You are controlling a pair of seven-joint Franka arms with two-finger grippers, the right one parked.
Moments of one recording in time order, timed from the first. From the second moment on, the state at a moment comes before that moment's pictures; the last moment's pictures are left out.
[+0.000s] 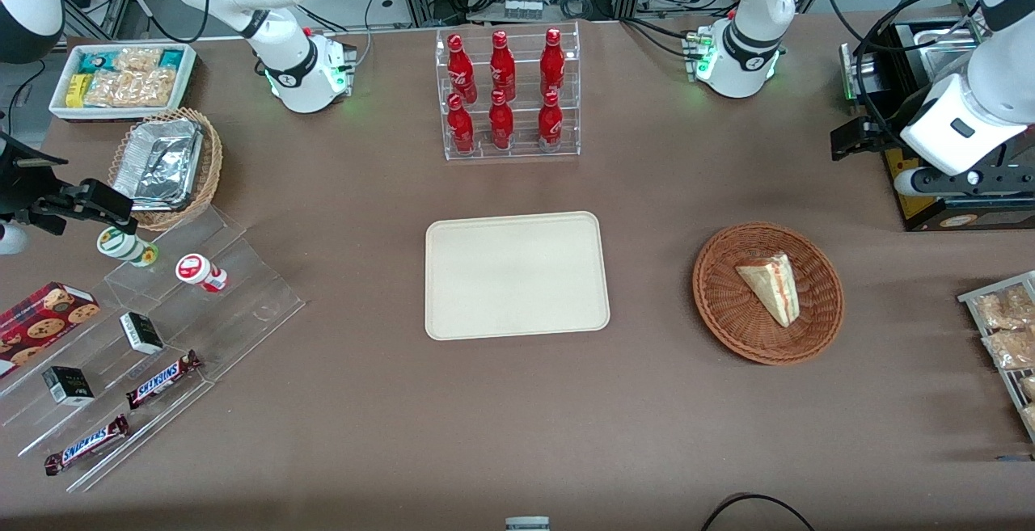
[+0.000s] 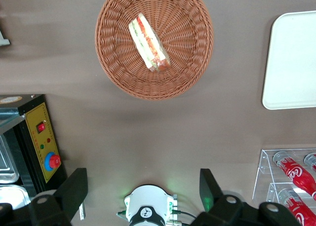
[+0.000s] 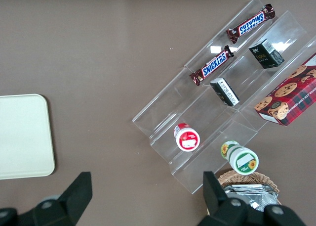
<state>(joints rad) 0.02 -0.01 -0.12 -1.60 0.00 1.37 -0.07</state>
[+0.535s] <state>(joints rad) 0.02 0.02 -0.11 -1.60 0.00 1.39 -0.04</state>
